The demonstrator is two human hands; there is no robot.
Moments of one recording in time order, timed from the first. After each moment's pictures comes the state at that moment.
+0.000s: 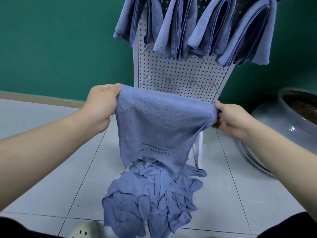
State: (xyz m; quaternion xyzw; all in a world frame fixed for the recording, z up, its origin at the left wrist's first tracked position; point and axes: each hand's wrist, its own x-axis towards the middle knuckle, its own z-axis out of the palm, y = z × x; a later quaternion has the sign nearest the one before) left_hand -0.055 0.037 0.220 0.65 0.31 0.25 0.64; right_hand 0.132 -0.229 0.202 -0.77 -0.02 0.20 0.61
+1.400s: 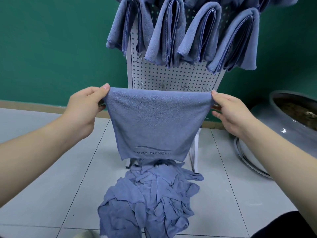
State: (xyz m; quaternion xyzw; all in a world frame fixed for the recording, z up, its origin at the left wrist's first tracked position) left_hand -0.062 0.057 0.218 0.63 0.27 0.30 0.66; right_hand 0.145 -0.241 0.220 -0.73 -0.13 0.13 0.65
